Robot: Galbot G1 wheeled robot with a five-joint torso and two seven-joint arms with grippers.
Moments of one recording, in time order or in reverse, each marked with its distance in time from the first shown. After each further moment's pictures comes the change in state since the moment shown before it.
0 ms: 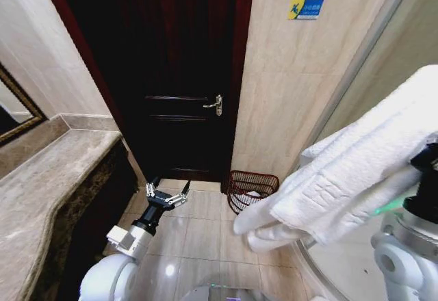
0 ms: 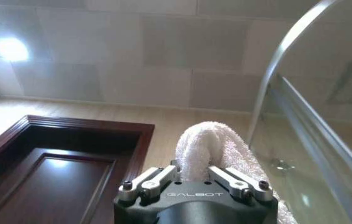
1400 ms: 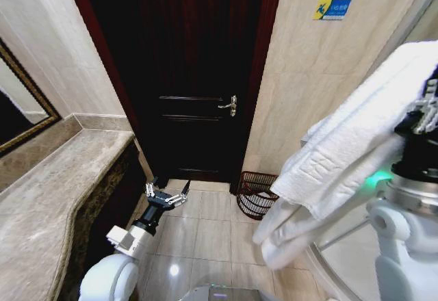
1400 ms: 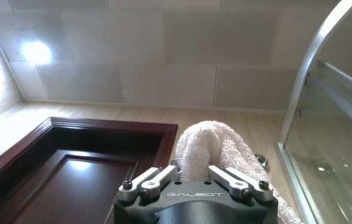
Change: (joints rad) left arm 0.000 0.000 0.000 0.000 0.000 0.000 0.000; right arm 0.329 -0.182 -0.090 -0.233 0.042 -0.078 -0.020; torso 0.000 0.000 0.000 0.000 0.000
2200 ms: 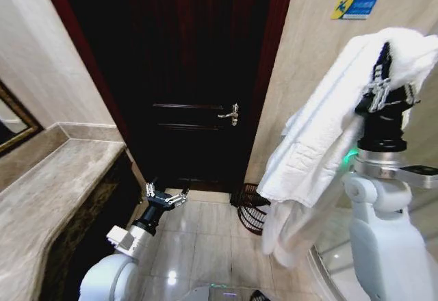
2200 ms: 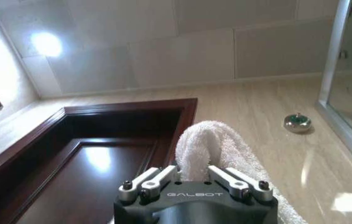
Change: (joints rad) left arm -0.001 0.000 0.000 0.000 0.000 0.000 0.000; right arm 0.217 0.009 -0.163 -0.100 -0.014 -0.015 -0.068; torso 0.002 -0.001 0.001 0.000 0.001
